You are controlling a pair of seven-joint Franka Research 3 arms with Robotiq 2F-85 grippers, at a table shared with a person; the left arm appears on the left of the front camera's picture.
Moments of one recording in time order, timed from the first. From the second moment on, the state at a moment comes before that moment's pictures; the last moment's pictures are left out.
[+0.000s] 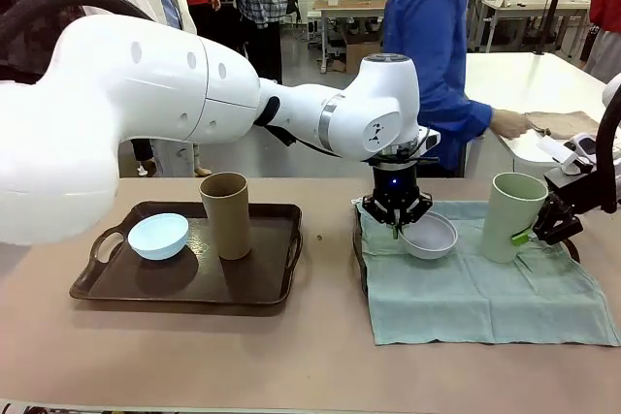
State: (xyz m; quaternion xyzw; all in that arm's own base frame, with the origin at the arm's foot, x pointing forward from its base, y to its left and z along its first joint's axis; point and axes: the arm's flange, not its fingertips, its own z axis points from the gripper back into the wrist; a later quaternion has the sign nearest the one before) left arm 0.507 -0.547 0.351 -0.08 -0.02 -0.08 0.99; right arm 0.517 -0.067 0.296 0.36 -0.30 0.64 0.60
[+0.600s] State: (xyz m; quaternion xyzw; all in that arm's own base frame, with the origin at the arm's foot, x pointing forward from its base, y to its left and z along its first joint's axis) left arm 0.514 -0.537 0.352 -0.06 -0.01 -0.06 1.00; right arm 0.511 -0.097 0.314 0.25 -0.23 0.55 0.77
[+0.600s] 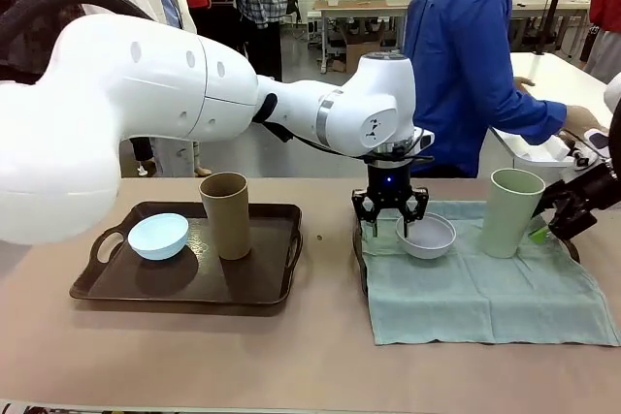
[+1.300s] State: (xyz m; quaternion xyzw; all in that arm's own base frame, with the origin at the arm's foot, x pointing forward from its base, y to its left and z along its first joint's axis) left arm 0.480 -0.481 0.436 -0.02 -0.05 -0.08 1.00; right arm 0.437 -0.115 0.438 0.17 -0.13 0.41 0.89
